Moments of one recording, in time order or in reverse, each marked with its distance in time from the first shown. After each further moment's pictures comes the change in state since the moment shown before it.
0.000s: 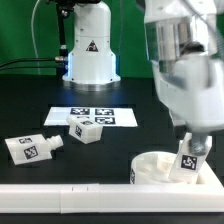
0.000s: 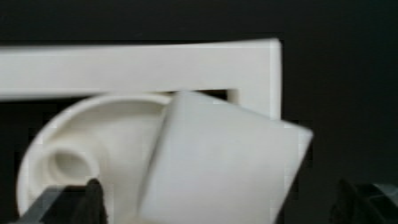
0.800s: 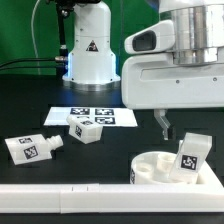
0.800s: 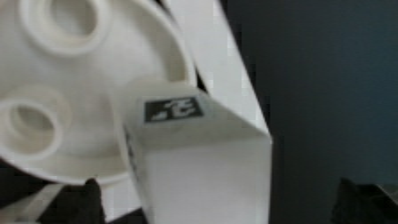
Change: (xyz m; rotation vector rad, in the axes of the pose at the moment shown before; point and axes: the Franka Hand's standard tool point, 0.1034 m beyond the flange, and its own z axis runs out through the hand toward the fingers) arm -0.010 -0.005 -0.007 0.021 0.064 -1.005
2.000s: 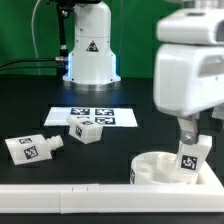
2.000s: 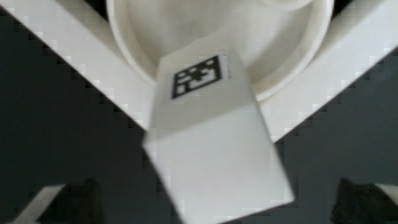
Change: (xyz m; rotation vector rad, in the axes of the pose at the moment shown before) arm -0.001 -0.013 0.010 -0.133 -0.153 -1.243
